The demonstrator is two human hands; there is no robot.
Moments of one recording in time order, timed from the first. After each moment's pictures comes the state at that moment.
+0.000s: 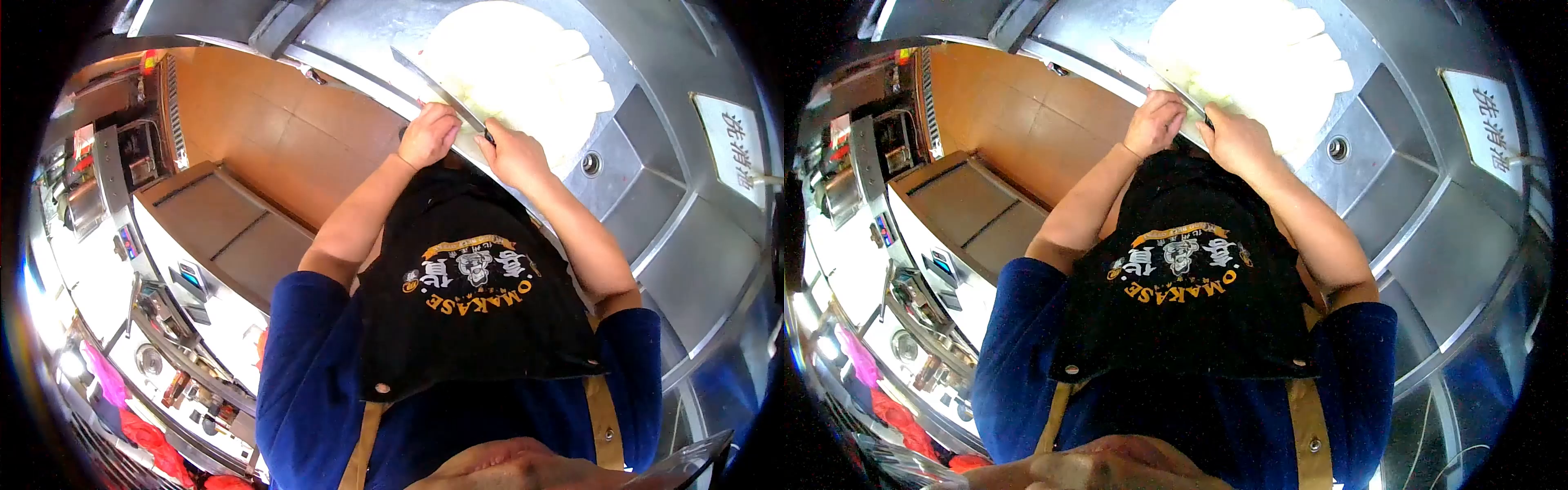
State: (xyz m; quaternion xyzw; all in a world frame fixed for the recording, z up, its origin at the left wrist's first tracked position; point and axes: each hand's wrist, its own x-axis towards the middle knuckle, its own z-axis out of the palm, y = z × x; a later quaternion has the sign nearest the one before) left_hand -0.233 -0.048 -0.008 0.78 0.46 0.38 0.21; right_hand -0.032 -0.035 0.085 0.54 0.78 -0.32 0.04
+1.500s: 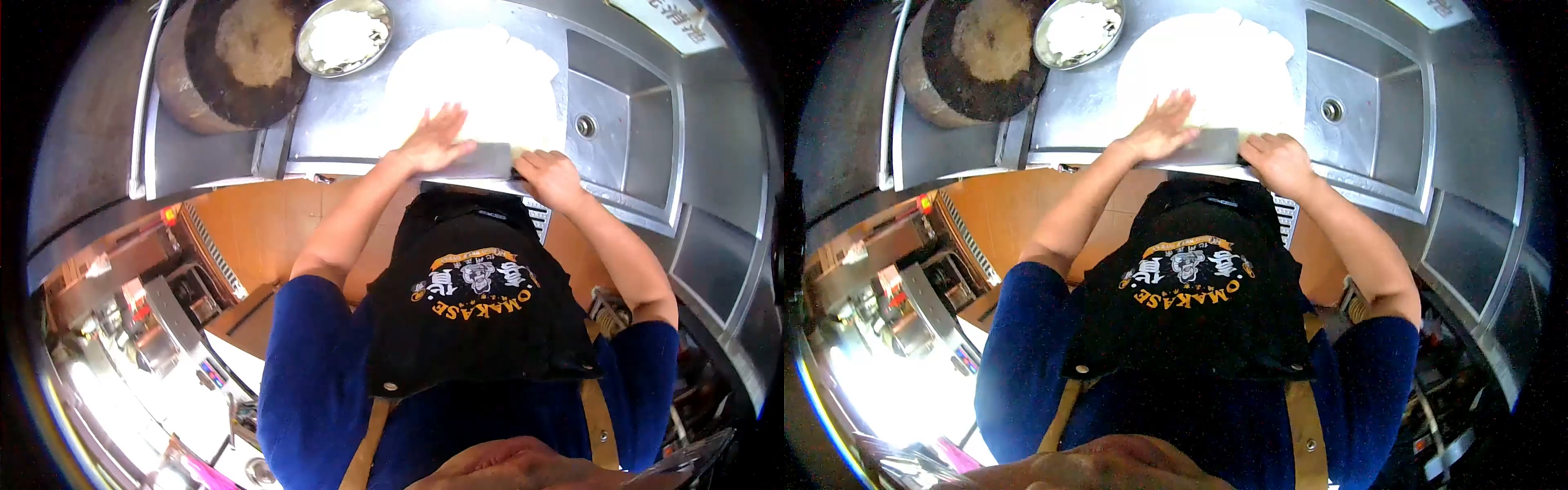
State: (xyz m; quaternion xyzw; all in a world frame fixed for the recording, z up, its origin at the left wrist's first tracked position) left_hand -0.209 0.055 0.039 0.91 0.27 -0.07 0.30; right_hand 0.036 -0.103 0.113 0.53 0.84 -0.10 -0.11
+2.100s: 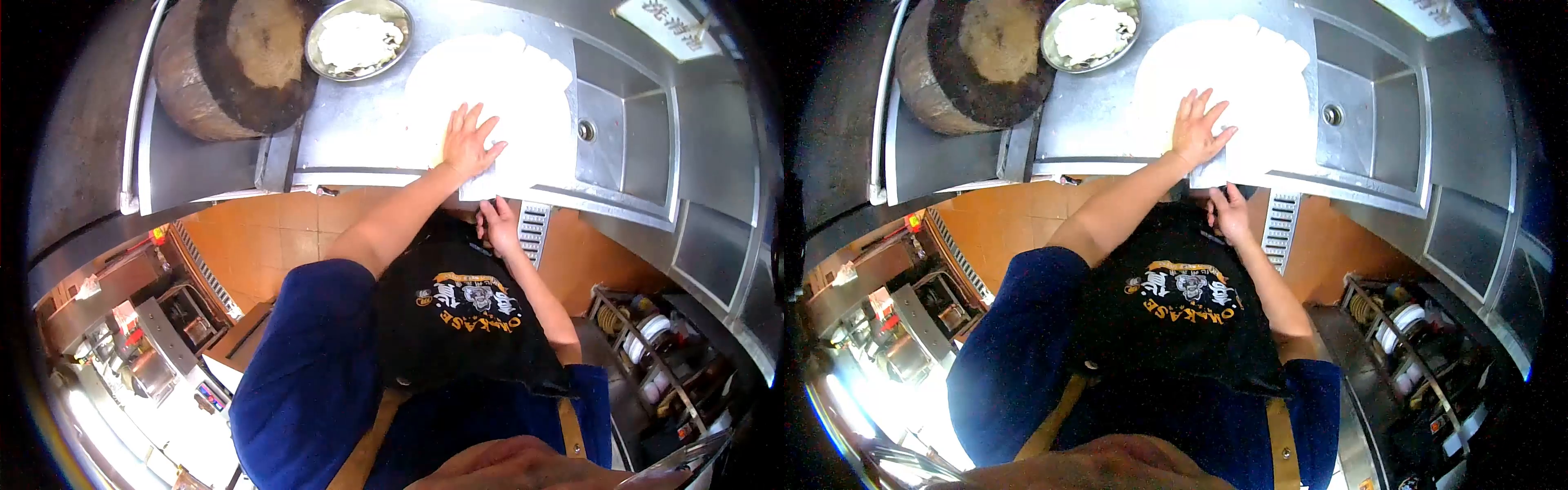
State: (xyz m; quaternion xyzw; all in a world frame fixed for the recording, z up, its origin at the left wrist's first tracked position) left_hand -0.190 0.036 -0.020 0.90 0.34 0.21 0.19; right_hand -0.147 -0.153 0.000 0.65 0.07 -0.60 -0.47
